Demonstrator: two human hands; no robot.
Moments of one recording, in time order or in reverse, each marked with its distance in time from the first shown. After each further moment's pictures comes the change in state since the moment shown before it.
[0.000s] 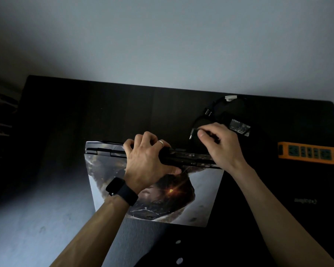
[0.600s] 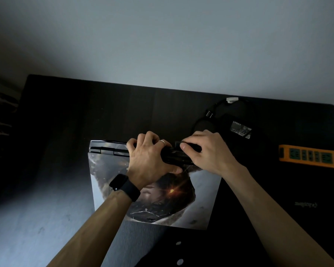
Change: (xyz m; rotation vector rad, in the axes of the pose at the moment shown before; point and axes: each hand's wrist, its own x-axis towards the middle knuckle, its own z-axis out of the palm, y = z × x) left_hand 0.011 -0.002 0.008 0.013 -0.045 -0.003; right_hand 0.009 -0.002 0.021 -0.362 -0.224 -0.184
